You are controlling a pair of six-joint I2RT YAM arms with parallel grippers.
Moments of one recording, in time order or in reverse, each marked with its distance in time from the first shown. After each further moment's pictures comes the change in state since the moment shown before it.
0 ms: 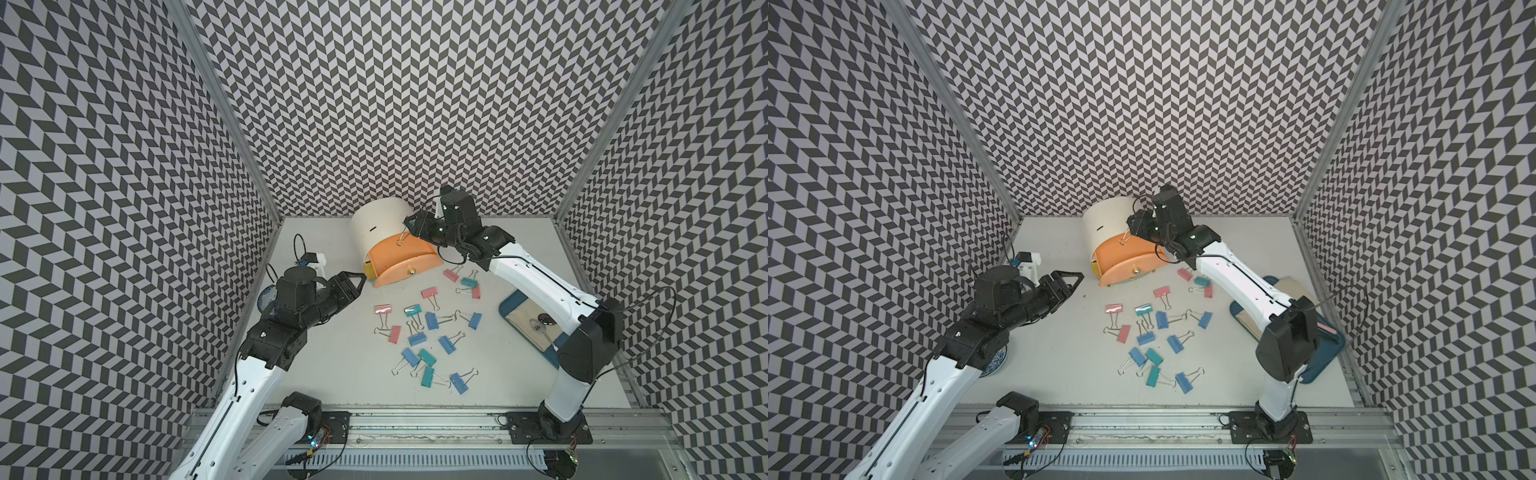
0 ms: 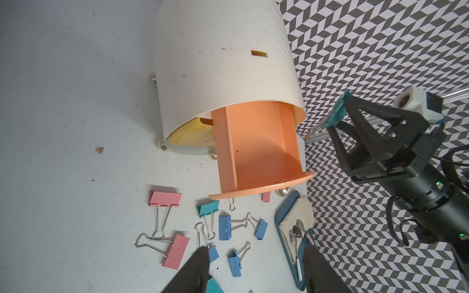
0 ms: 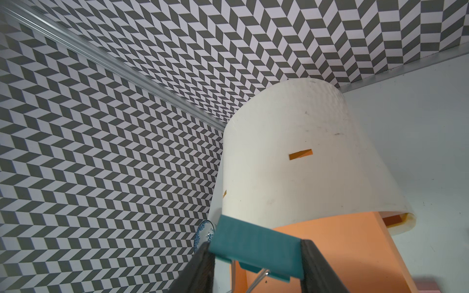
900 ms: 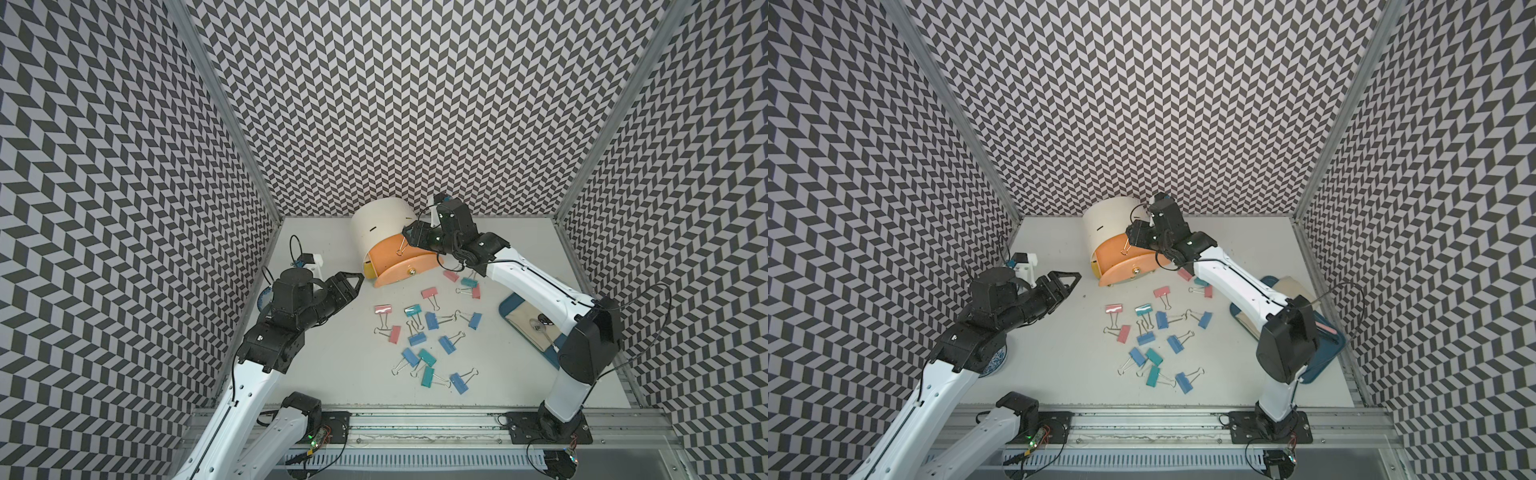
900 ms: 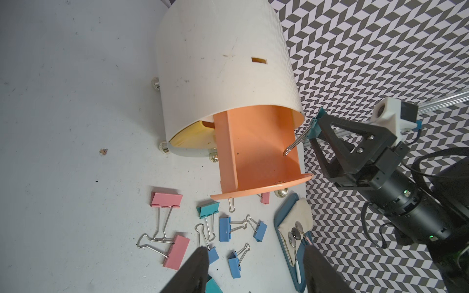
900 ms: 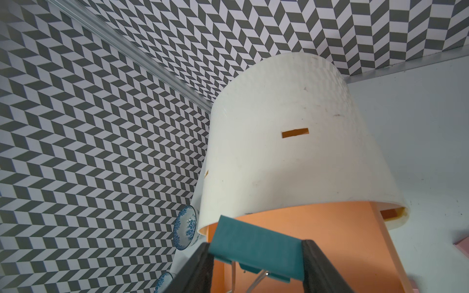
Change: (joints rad) left arm 0.011 -0.024 0.000 -0.011 0.003 0.000; right arm 0.011 -0.006 -0.082 0.033 0.007 -0.109
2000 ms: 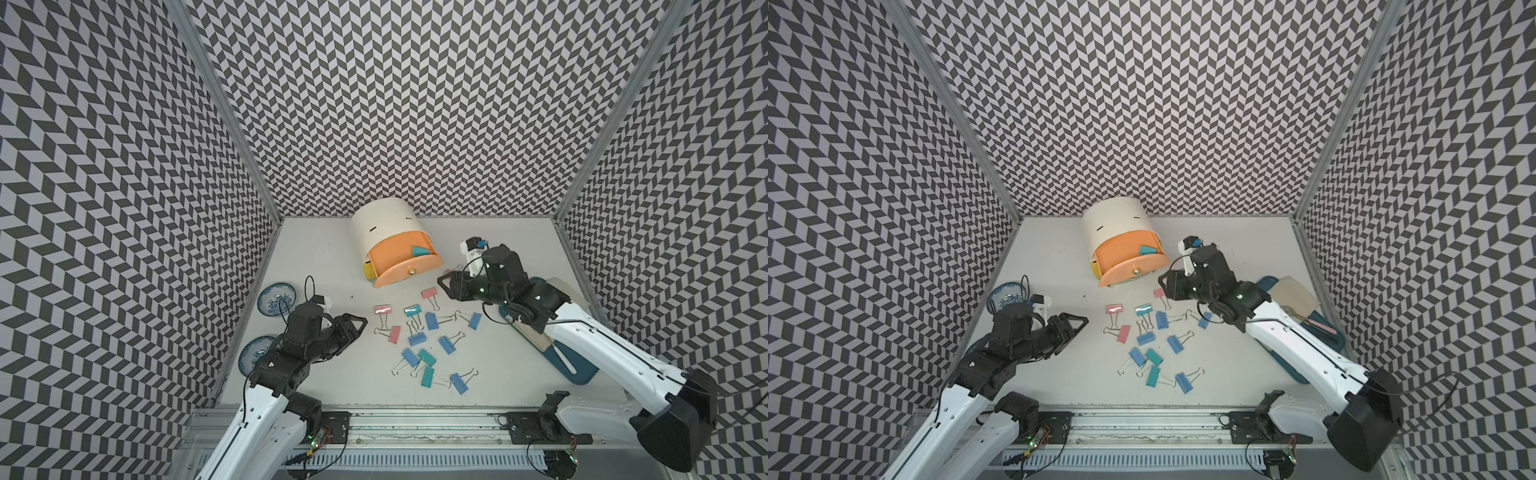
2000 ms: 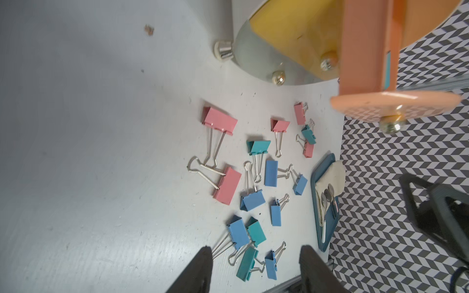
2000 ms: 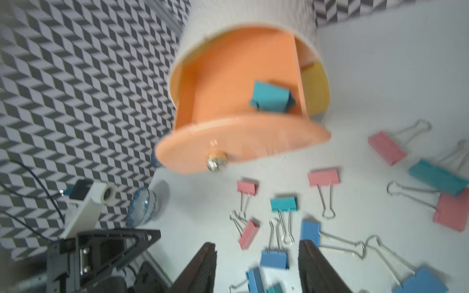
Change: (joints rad) left arm -0.040 -0.209 -0.394 -0.057 0.094 -0.061; right arm 0.001 -0.570 -0.676 -0.070 -0.105 -0.140
